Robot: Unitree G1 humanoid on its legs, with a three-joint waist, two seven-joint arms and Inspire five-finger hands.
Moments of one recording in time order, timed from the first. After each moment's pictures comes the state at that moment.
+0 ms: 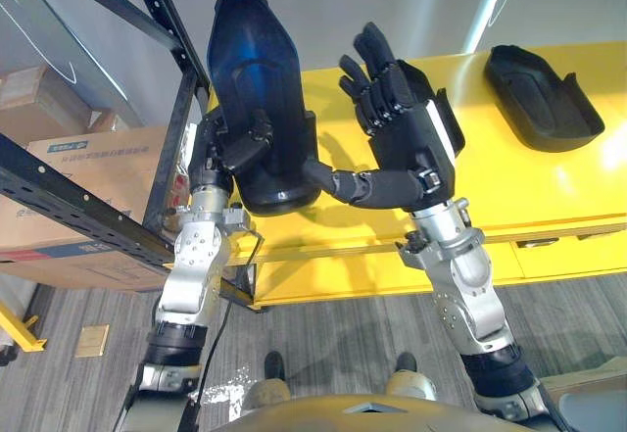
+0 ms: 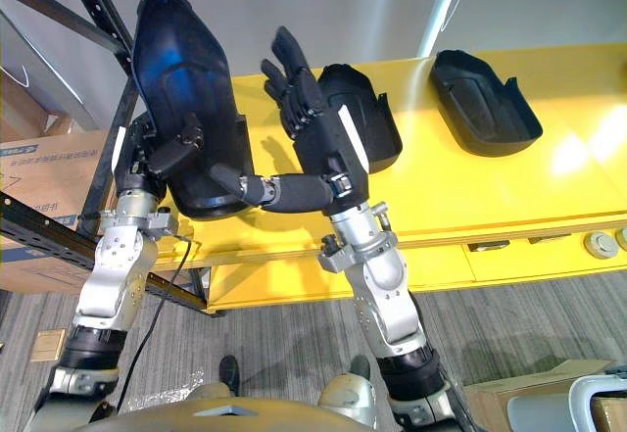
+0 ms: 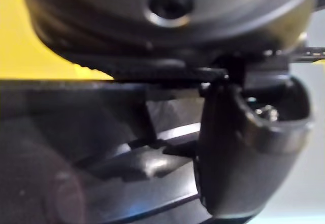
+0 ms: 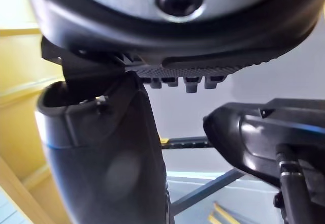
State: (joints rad) left arm -0.24 0.25 -0.02 -0.04 -0.24 -0.01 0.20; right arm -0.16 -0.21 0.25 -0.28 0.37 -0.32 0.24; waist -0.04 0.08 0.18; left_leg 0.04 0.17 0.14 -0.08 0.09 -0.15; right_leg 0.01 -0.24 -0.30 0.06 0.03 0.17
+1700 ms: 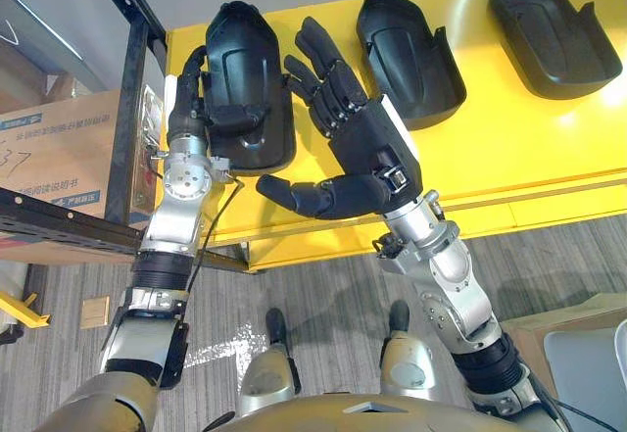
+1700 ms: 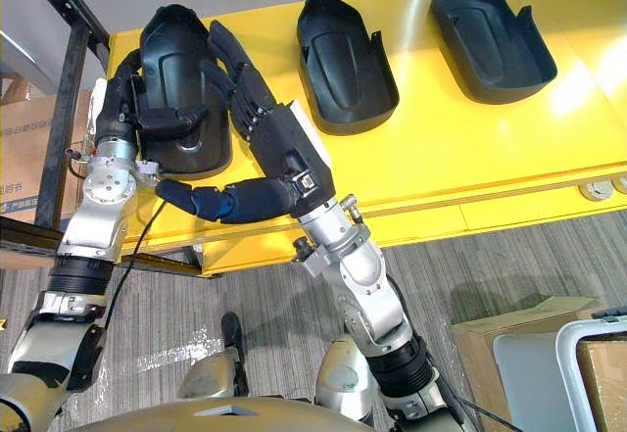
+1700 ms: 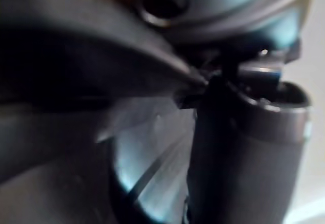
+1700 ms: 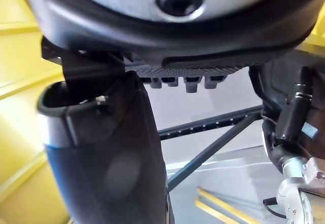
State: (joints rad) left arm -0.55 0.38 0.01 0.21 0.01 0.18 0.22; right arm -0.17 -0.20 0.36 -0.37 0.37 -0.22 0.23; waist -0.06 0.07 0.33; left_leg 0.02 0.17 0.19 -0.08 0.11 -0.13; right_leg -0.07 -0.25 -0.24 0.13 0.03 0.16
